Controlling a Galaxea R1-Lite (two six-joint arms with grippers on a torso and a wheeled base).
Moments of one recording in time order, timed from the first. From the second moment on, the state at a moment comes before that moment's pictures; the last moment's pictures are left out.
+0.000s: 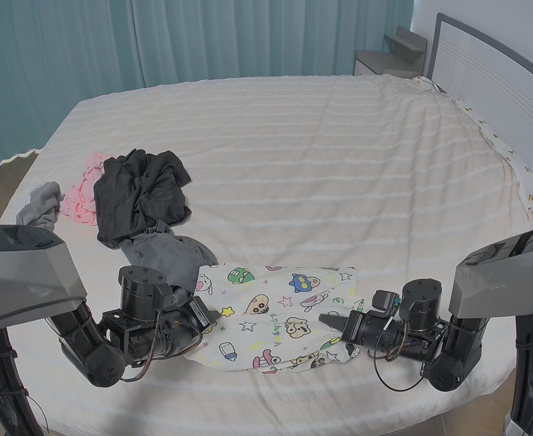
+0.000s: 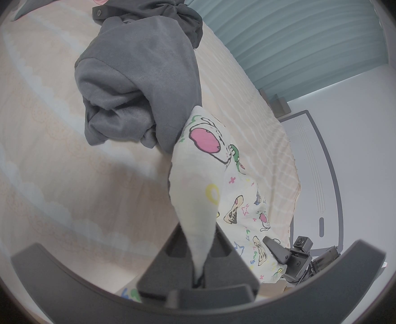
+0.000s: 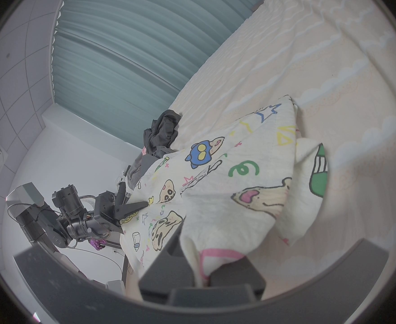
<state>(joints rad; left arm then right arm) -0.46 2.09 -0.48 -1.06 -0.09 -0.98 0.52 2.33 -0.45 -1.55 0.28 0.74</state>
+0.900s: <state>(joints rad) -0.47 2.08 -0.47 -1.06 -0.08 -0.98 0.52 2.33 -0.43 -1.55 0.28 0.74</state>
